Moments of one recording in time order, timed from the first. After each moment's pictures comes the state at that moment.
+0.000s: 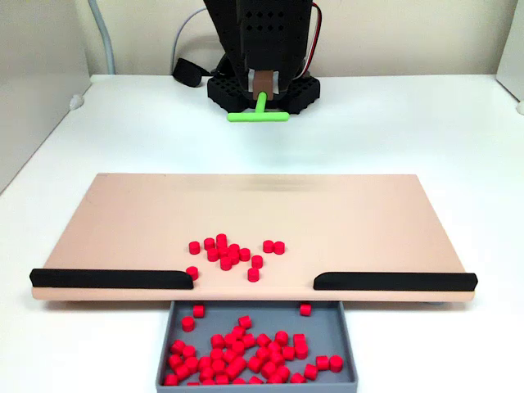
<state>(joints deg) 1.4 104.7 100.2 92.5 -84.9</state>
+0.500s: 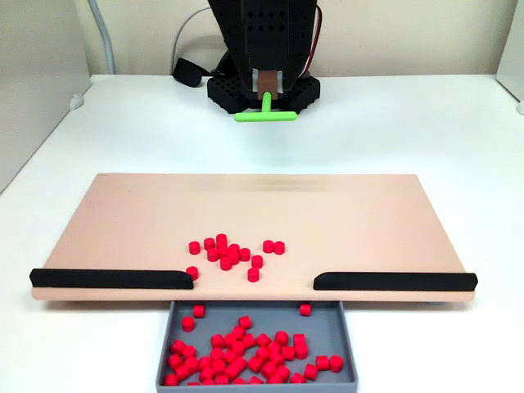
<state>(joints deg) 0.1 104.7 100.2 92.5 -86.0</state>
